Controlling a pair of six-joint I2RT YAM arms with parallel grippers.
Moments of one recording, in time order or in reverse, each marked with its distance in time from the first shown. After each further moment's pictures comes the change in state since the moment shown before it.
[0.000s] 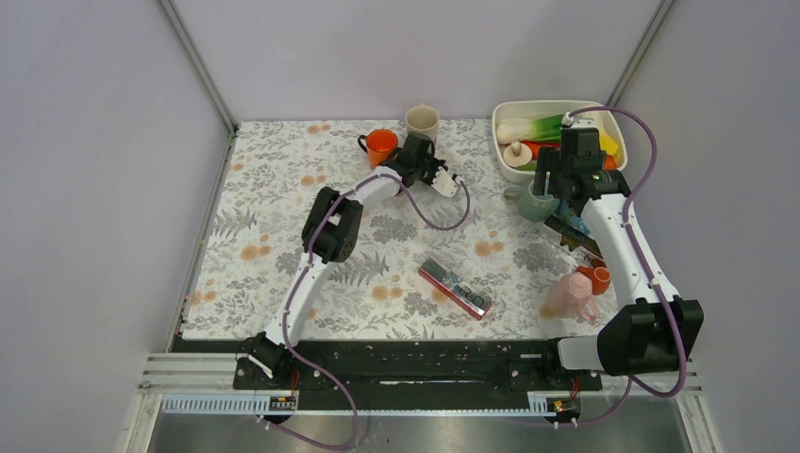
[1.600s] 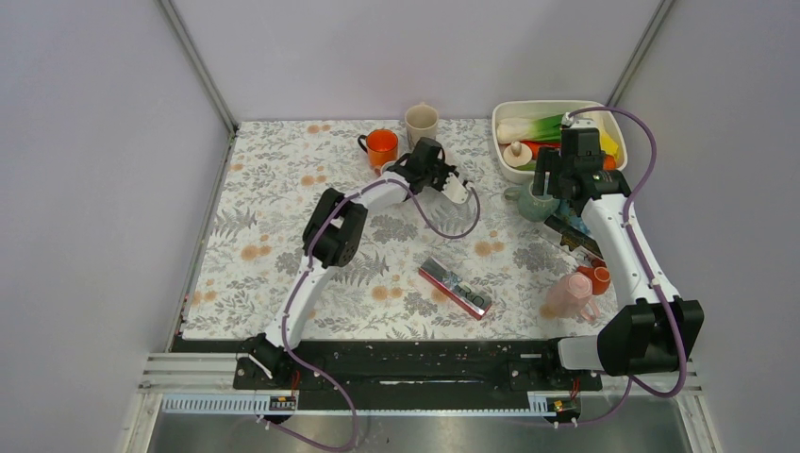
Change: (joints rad) left arm -0.058 -0.066 -0.111 0.062 0.006 -0.034; right arm -0.001 -0.001 -0.001 -0.001 -0.018 0.001
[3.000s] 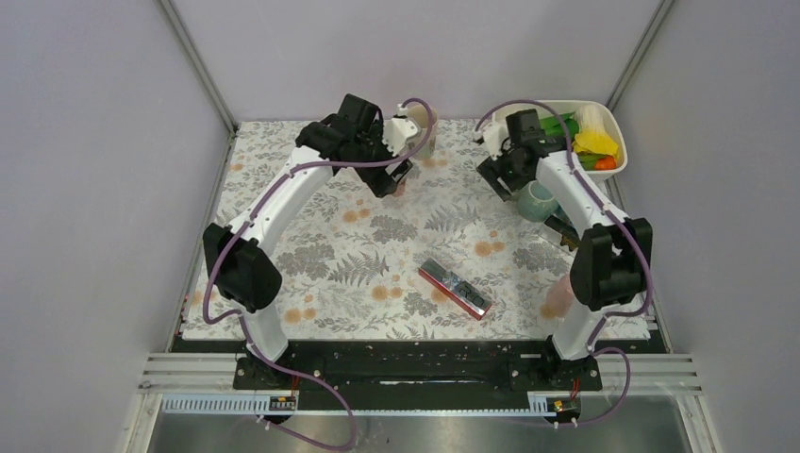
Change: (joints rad) left arm 0.096 -0.788 -0.240 -0.798 0.063 -1.106; right arm 0.114 0.400 0.269 -0.103 -0.262 -0.543
